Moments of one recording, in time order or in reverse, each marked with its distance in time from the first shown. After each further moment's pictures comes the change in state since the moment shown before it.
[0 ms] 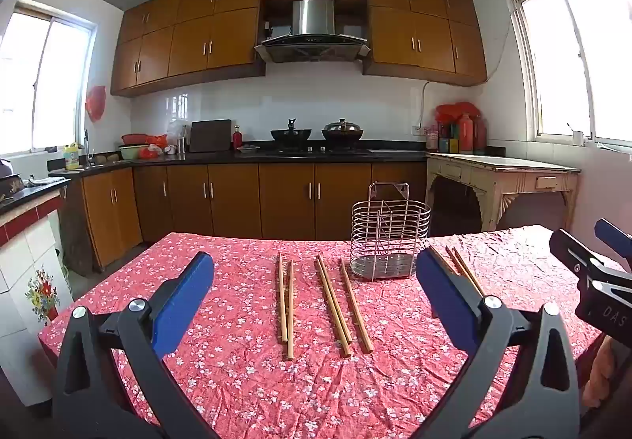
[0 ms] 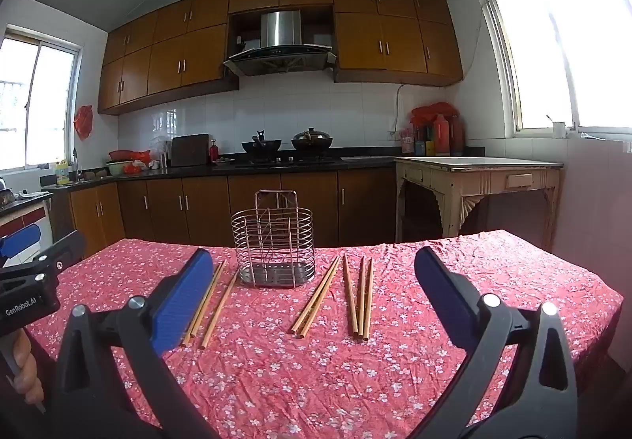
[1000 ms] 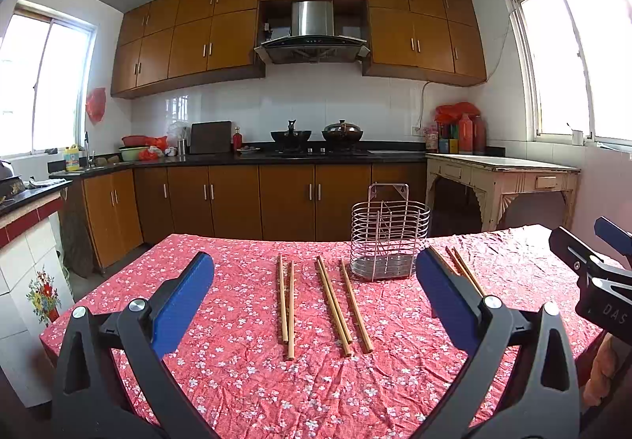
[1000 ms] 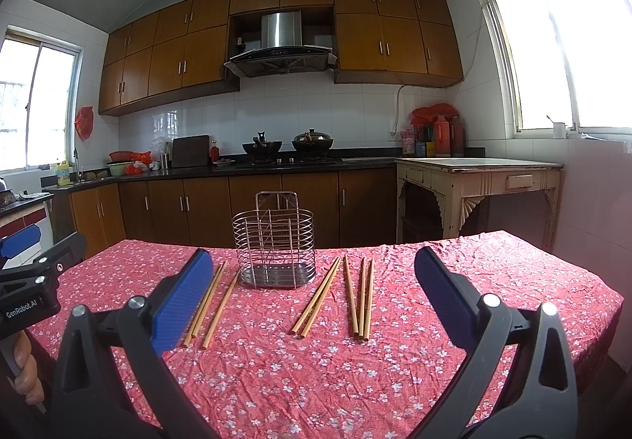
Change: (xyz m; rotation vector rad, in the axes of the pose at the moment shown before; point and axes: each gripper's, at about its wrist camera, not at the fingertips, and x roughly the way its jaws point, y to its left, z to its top) left arm -0.005 0.004 0.000 0.005 0.004 -0.005; right arm -0.001 0.000 0.000 0.001 -0.004 0.000
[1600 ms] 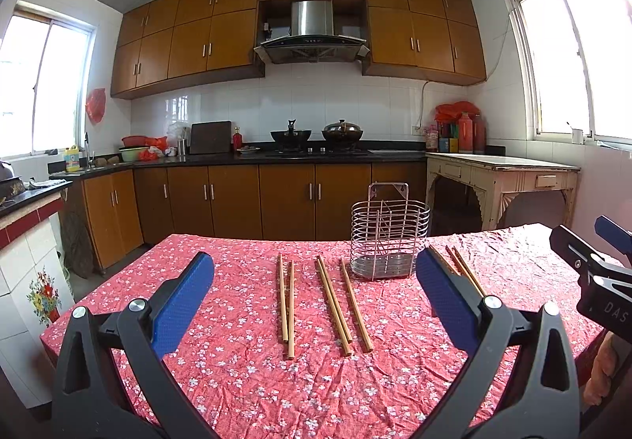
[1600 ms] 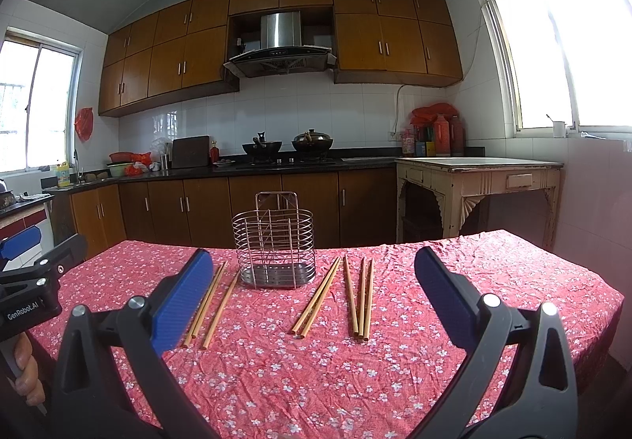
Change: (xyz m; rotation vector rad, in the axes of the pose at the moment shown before) left arm -0.001 -0.002 0.002 0.002 0.000 0.001; right arm -0.001 0.001 0.000 0.003 -0.001 0.001
